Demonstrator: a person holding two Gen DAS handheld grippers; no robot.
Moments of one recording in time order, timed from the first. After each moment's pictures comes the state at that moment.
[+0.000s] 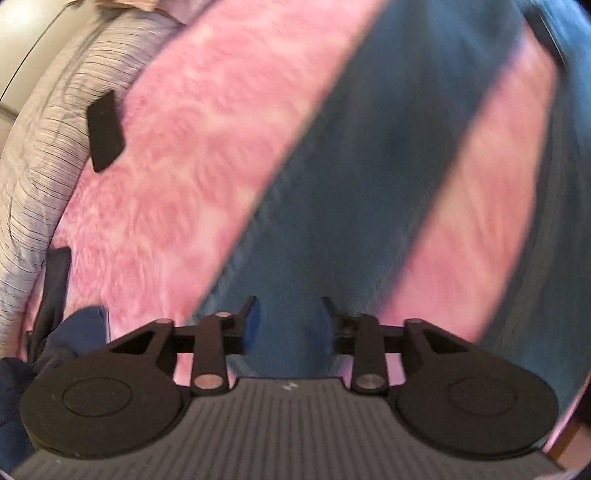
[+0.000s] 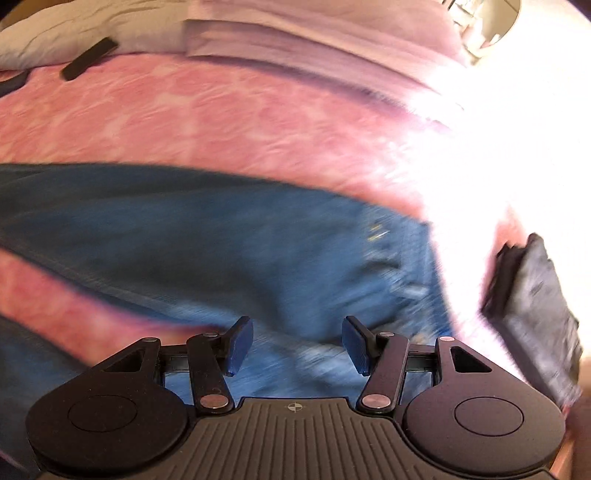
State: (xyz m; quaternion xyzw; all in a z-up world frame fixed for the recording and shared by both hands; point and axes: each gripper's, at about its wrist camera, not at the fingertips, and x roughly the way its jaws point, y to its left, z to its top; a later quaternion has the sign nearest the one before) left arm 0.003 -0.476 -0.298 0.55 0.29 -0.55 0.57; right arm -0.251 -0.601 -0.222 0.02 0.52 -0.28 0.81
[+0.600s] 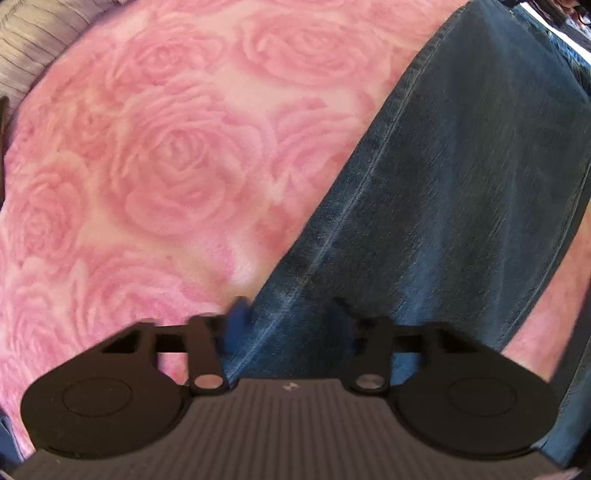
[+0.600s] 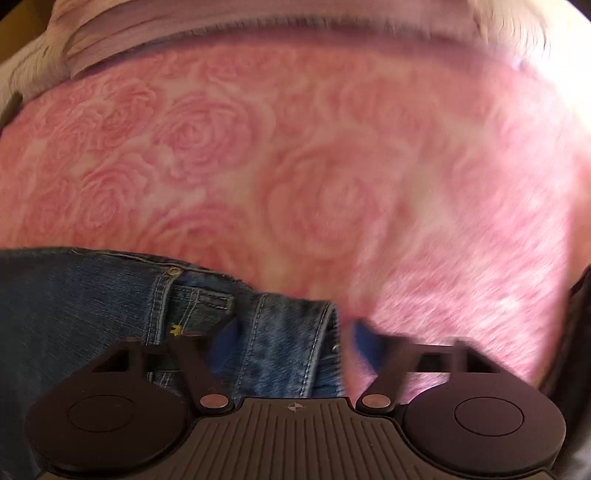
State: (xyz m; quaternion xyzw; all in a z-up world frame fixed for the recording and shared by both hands) left arm -0.020 -0.650 -0.368 0.51 0.39 -0.57 0.51; right arm -0.229 -0.923 -0.327 0.18 0.54 -0.19 0.80
